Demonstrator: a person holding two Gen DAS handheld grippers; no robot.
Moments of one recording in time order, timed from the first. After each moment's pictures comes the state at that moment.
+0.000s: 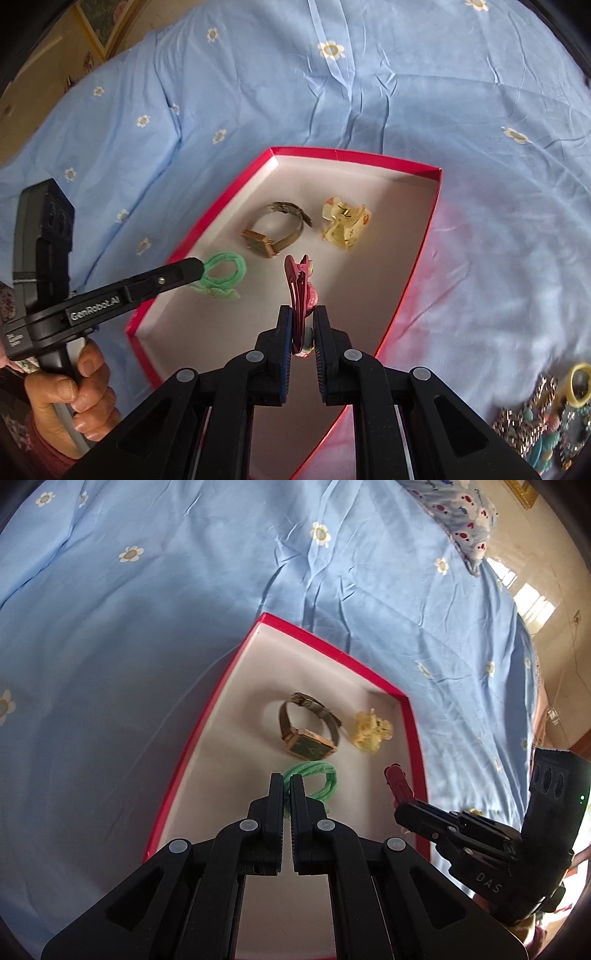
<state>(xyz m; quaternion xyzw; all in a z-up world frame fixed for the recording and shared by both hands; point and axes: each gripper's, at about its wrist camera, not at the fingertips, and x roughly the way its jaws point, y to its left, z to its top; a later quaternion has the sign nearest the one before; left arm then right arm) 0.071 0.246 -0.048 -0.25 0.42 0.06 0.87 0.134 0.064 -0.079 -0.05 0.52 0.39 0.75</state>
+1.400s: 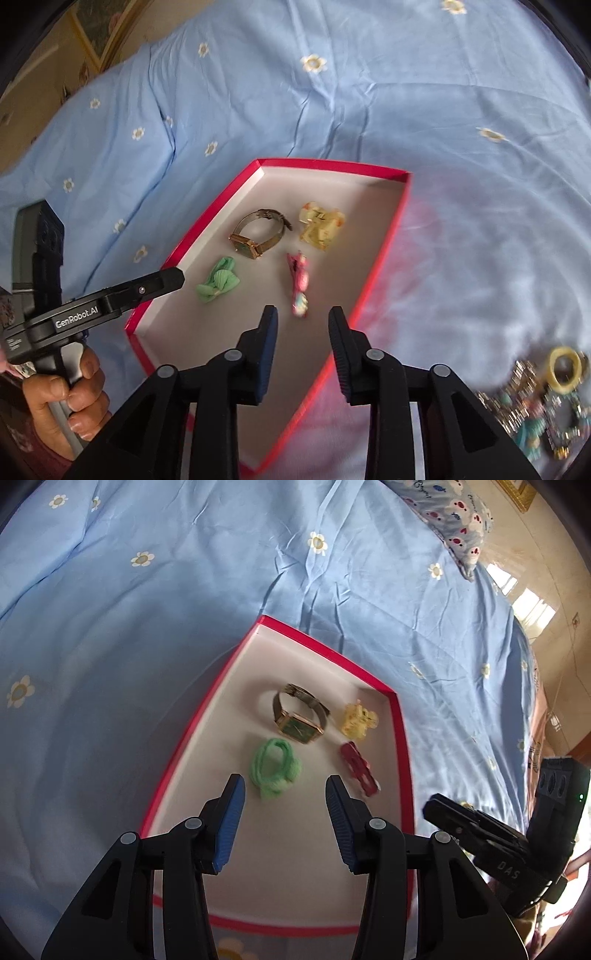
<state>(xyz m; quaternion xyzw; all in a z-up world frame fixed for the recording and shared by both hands) 0.040 0.229 -0.033 -0.25 0.41 0.07 0.87 0.127 0.017 -0.057 -0.02 0.51 0.38 0.77</state>
